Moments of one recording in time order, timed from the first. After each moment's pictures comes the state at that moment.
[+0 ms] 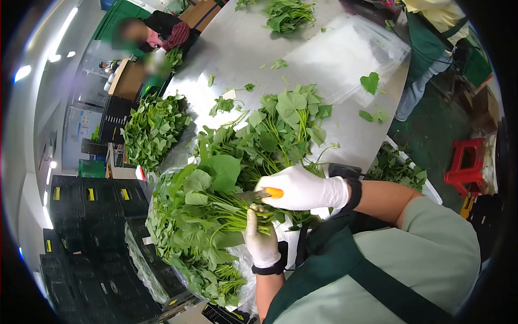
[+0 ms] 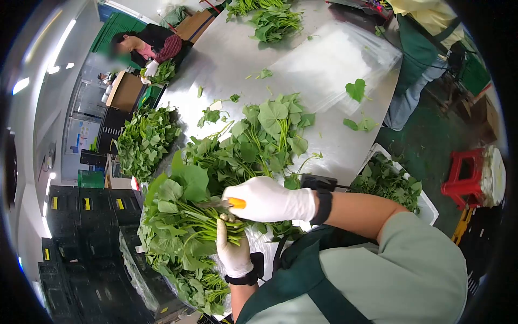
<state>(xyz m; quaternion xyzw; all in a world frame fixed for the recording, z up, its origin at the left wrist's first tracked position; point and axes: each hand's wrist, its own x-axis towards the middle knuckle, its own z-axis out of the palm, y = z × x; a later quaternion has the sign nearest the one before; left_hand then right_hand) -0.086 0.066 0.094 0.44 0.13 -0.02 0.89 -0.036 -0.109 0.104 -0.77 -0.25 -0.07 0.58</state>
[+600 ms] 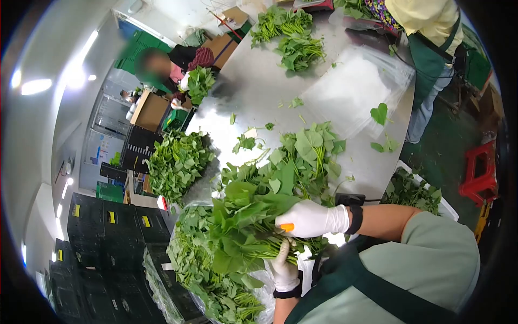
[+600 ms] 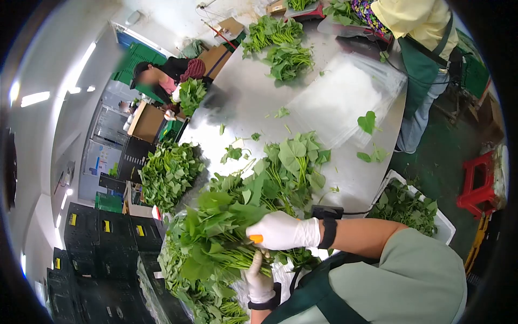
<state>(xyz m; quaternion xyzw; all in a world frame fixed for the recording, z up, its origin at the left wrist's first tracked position) -0.089 0.071 0.085 0.59 0.07 -0.05 0.80 -0.023 -0.099 0.099 -0.82 -0.29 -0.04 0.49</state>
